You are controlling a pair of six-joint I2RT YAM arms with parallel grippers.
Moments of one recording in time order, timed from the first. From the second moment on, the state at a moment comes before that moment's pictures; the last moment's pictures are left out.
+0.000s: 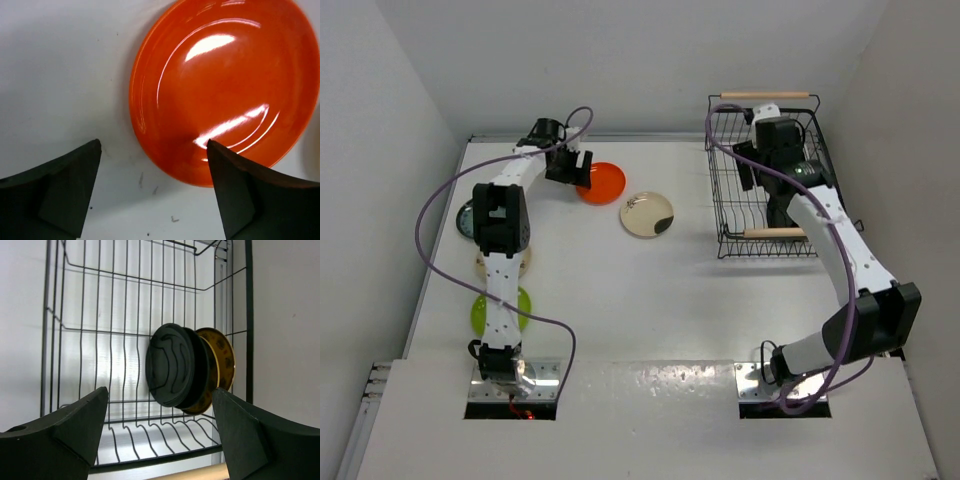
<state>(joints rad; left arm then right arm) -0.07 2.45 2.11 -0.65 0.32 0.17 0.22 1.48 1.43 -0.62 0.45 -0.17</state>
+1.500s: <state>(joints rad) -0.19 1.89 1.99 -1.04 0.90 0.68 0.49 1.72 1.37 -0.16 -0.41 0.29</state>
